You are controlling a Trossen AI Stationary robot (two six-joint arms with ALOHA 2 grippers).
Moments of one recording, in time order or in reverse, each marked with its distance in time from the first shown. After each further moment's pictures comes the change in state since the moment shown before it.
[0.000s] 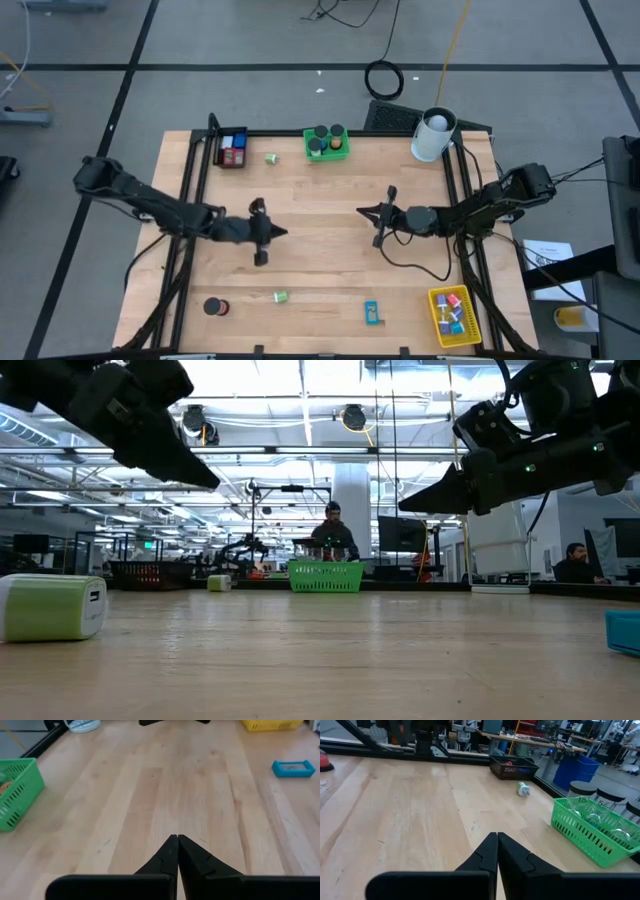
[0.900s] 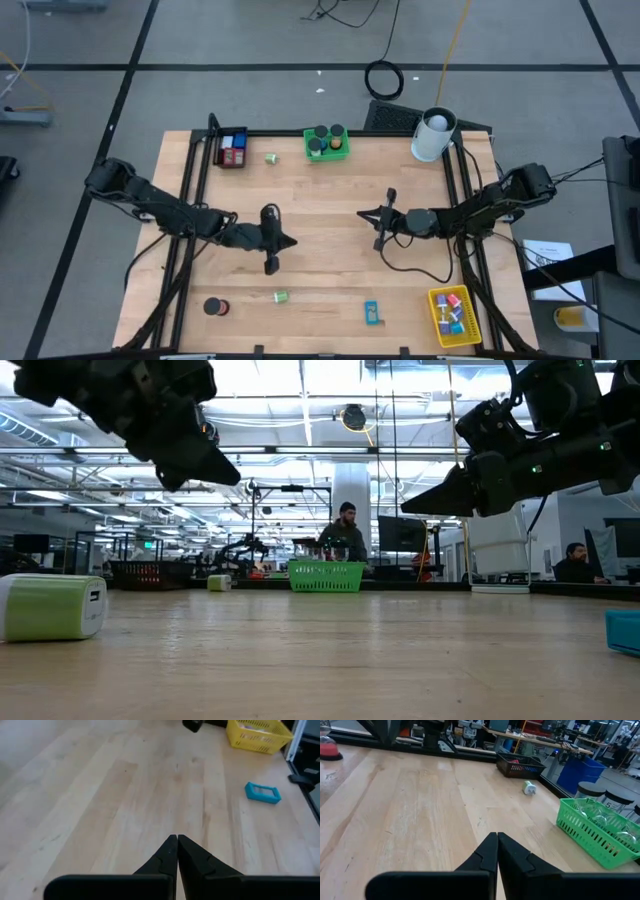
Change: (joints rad) left arm -0.038 0.158 0.101 0.048 0.063 -0.237; right arm 0.026 0.000 0.000 -0.020 0.003 -0.029
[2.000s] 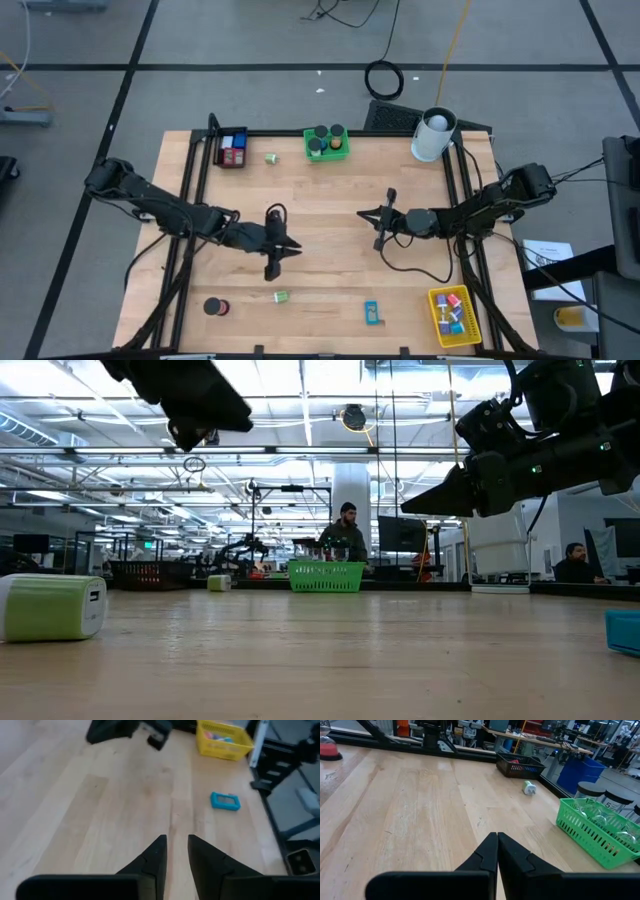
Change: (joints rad) left arm -0.007 -0.001 0.202 -0.202 0.089 0.002; right arm 0.000 0.000 0.000 0.000 0.000 0.000
